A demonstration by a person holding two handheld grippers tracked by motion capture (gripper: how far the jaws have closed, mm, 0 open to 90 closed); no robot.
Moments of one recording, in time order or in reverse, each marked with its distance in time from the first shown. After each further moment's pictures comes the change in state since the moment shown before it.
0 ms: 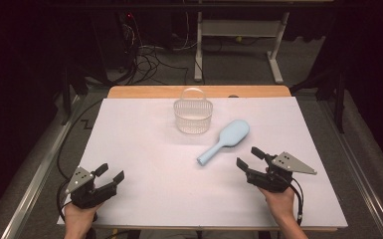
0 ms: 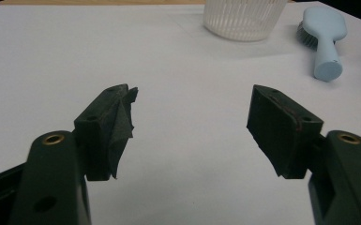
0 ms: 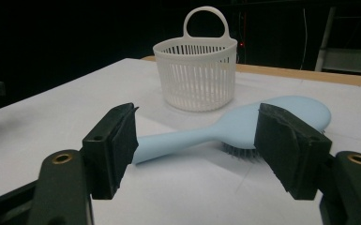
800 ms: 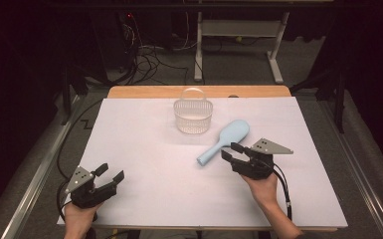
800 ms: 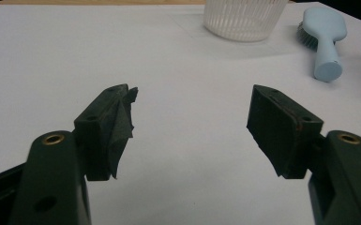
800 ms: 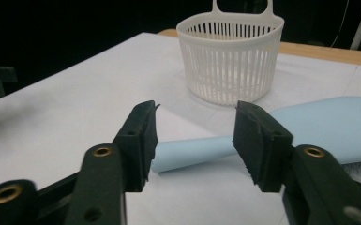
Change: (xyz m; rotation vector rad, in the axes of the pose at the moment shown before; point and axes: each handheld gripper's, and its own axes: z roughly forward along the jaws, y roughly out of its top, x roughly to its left) left arm 0.001 0.000 0.000 0.001 -0.003 0.002; right arm 0.012 0.023 0.044 0.156 0.072 0.004
